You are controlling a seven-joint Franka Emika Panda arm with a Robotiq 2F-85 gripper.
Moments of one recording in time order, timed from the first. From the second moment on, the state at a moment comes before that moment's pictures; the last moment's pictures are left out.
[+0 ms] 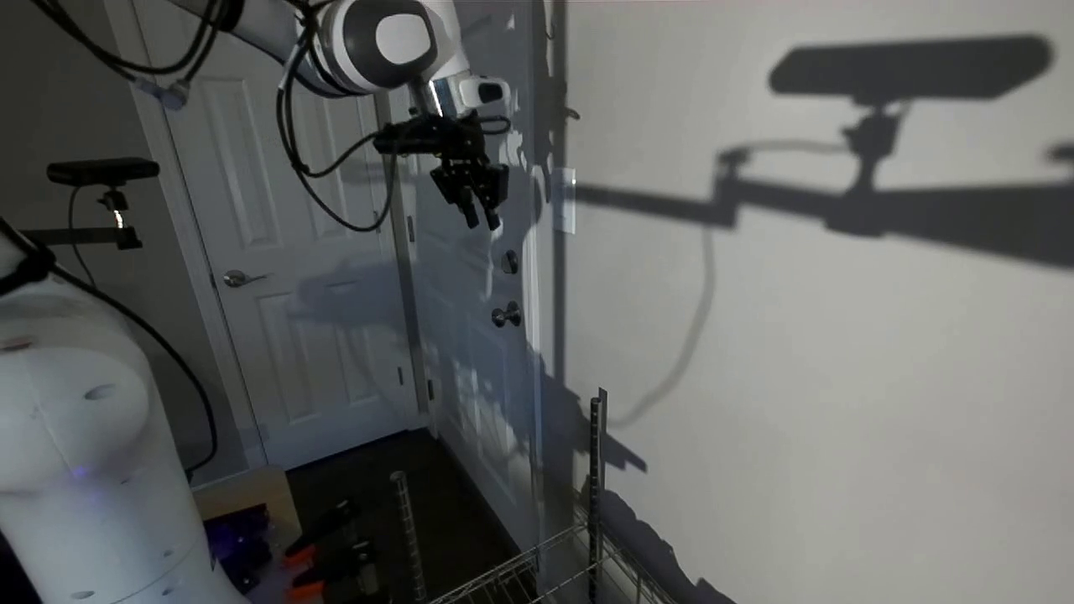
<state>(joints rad) 0.19 -0.43 0.10 -2.34 0.08 2.25 -0.11</state>
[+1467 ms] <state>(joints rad) 0.35 -0.17 0.00 -2.33 0.31 3.02 -0.35</state>
